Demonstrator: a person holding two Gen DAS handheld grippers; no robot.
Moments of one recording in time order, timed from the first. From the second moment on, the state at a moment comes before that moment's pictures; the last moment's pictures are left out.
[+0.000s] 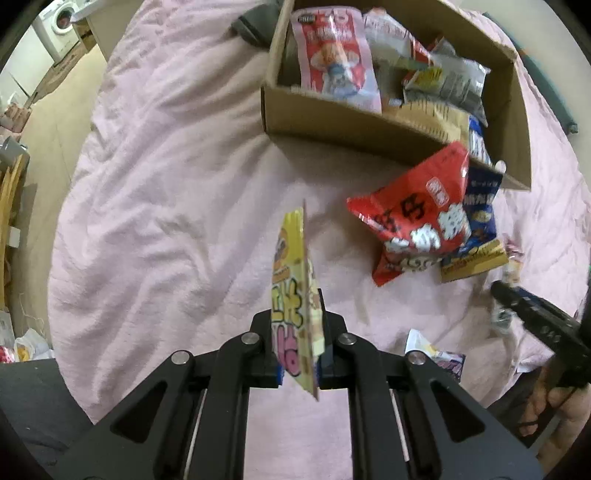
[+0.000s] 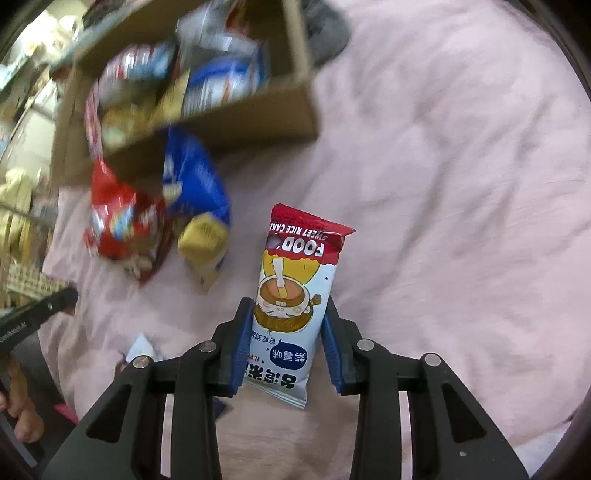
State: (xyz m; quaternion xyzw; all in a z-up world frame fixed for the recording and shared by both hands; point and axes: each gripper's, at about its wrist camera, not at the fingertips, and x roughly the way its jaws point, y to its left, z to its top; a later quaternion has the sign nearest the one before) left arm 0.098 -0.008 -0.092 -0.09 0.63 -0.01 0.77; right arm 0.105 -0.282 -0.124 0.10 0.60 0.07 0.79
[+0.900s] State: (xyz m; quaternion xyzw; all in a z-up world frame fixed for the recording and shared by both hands) left arm 0.238 -0.054 -0.004 -0.04 0.50 -0.05 0.86; right arm 0.218 -0.255 -0.021 0.10 0.45 0.14 0.87
